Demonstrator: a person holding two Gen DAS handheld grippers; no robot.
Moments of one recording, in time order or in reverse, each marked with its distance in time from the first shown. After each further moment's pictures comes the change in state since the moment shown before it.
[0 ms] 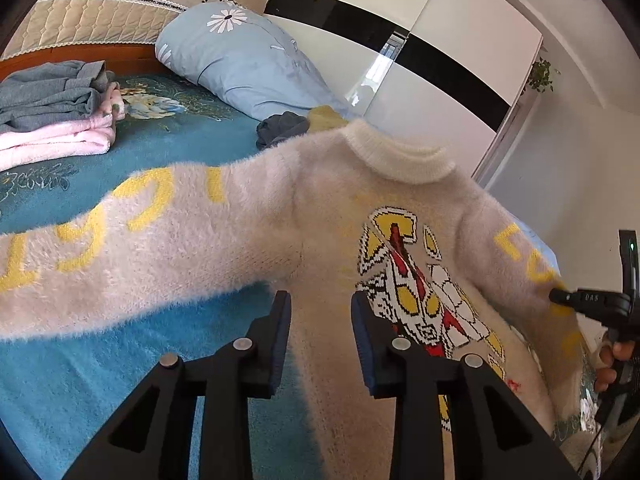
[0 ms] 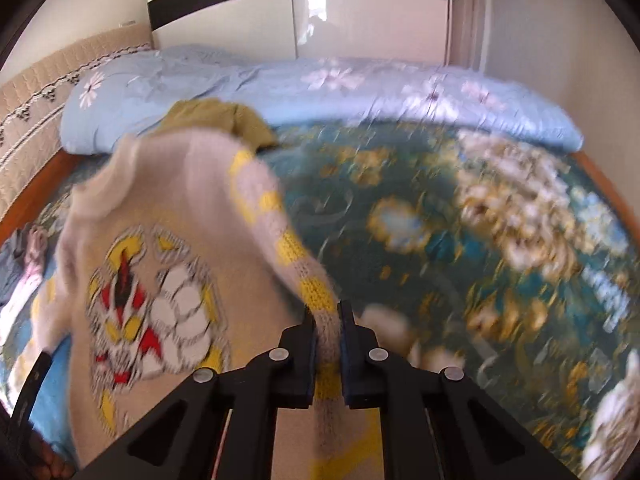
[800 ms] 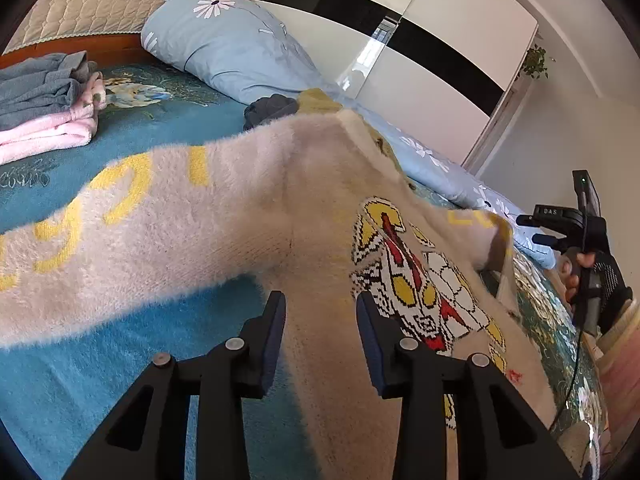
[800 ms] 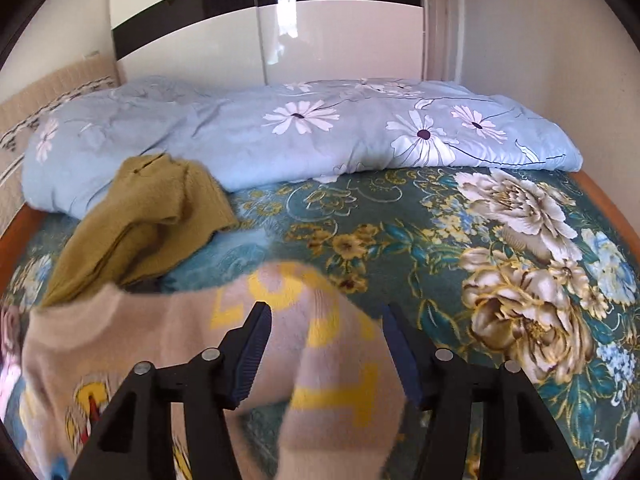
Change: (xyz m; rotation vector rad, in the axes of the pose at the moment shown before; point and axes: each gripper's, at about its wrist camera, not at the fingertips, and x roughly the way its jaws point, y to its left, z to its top) left arm 0.010 -0.005 0.000 0.026 0.060 -0.030; right arm 0.077 -0.023 0.099 0.096 -0.020 -0.011
